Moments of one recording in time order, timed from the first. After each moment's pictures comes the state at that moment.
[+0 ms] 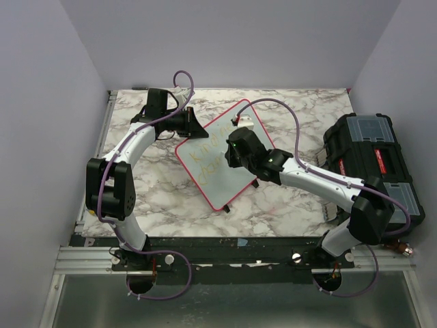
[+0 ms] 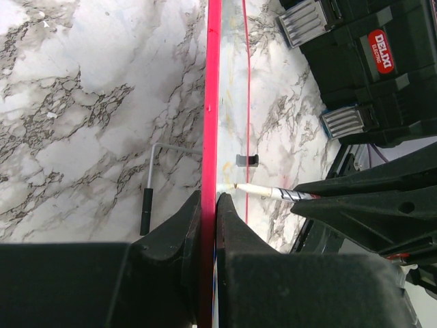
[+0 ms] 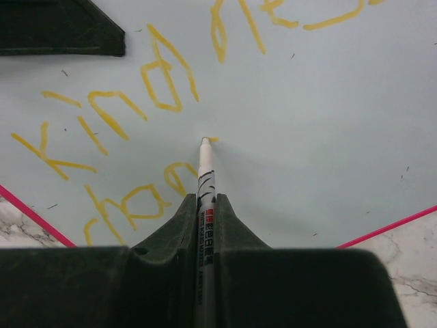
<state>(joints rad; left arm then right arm) -0.18 1.74 1.37 -0.35 0.90 -0.21 0.89 1.55 1.21 -0.28 0.36 0.50</state>
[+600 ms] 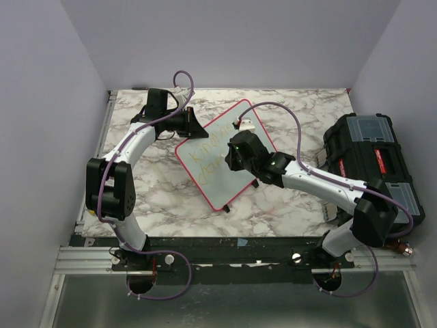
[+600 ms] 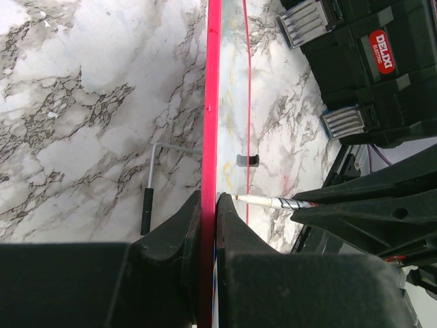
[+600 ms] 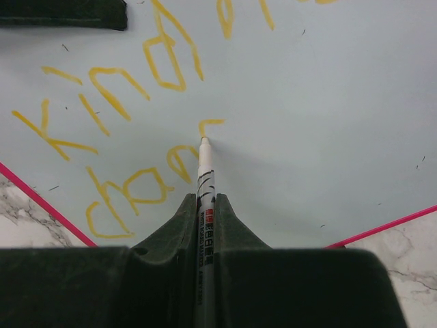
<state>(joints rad) -0.18 1.74 1.37 -0.35 0.90 -0.21 0.89 1.52 1.15 -0.26 0.32 0.50</state>
